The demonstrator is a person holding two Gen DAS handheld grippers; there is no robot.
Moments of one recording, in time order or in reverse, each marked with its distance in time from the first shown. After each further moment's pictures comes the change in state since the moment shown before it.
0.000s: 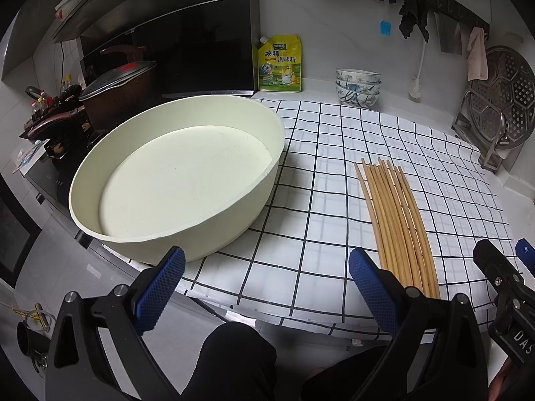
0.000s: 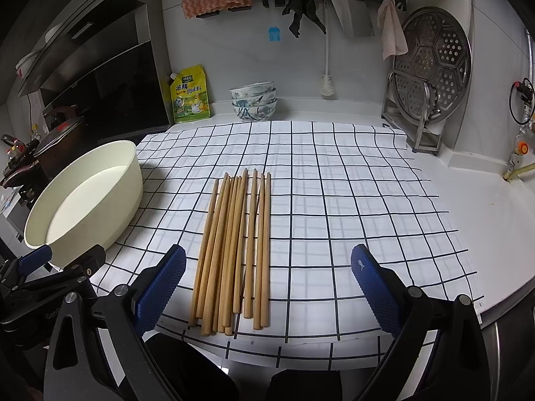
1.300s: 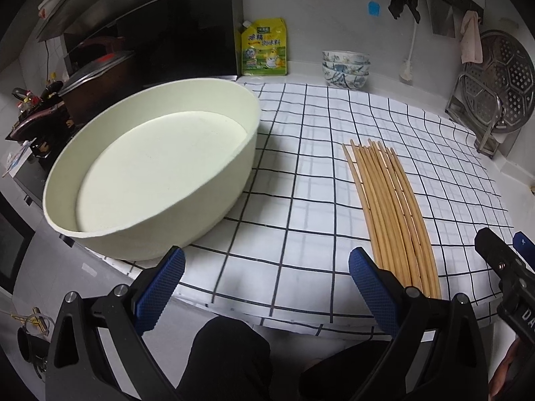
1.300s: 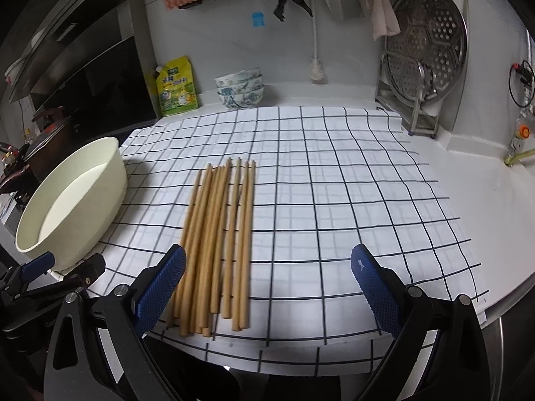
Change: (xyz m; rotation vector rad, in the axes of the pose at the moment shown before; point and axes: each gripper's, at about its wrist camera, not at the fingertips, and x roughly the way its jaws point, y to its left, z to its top) left arm 0.027 -0.018 -0.006 0.029 0.063 -0.046; right arm 0.023 -0.023 -0.003 0.047 0.053 -0.016
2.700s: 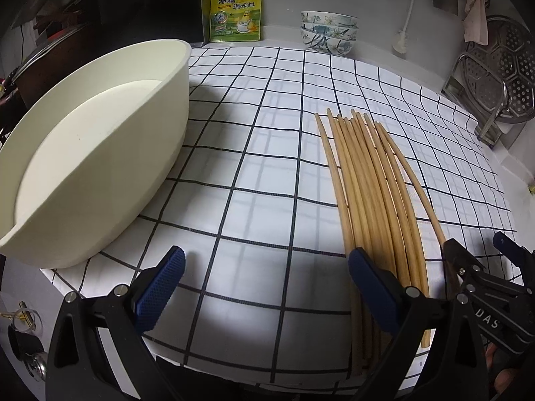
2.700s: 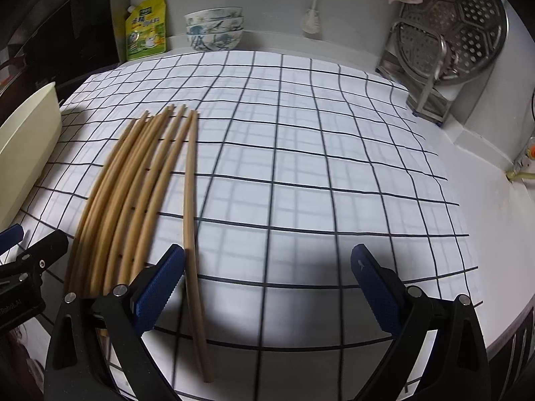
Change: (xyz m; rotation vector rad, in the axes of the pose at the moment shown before) left arm 0.065 -0.041 0.011 -0.006 0.109 -0.071; right arm 0.086 -0.033 0.007 -0.117 0.173 -0.117
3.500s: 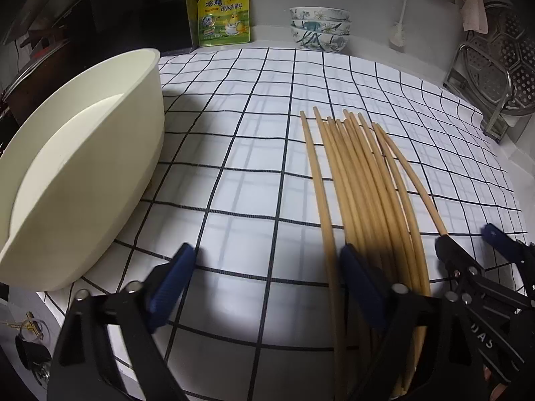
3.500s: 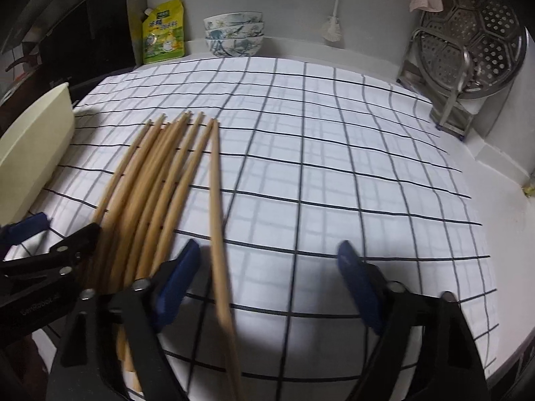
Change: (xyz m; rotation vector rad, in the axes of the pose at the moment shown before) left arm 0.018 -0.018 0.013 0.043 -0.011 0.022; right arm 0.010 0.013 0.010 -0.046 -0.037 0.095
